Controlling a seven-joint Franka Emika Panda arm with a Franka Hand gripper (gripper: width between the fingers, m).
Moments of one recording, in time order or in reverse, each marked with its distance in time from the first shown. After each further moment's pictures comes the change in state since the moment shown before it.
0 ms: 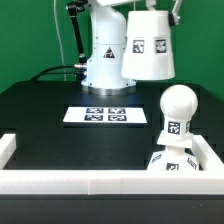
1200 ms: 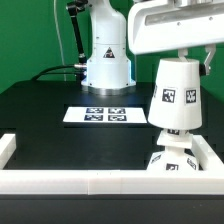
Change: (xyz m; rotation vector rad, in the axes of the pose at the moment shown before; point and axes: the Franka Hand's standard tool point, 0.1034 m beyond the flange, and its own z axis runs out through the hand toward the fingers) arm 0.006 -0.024 0.083 -0.036 0.012 -0.006
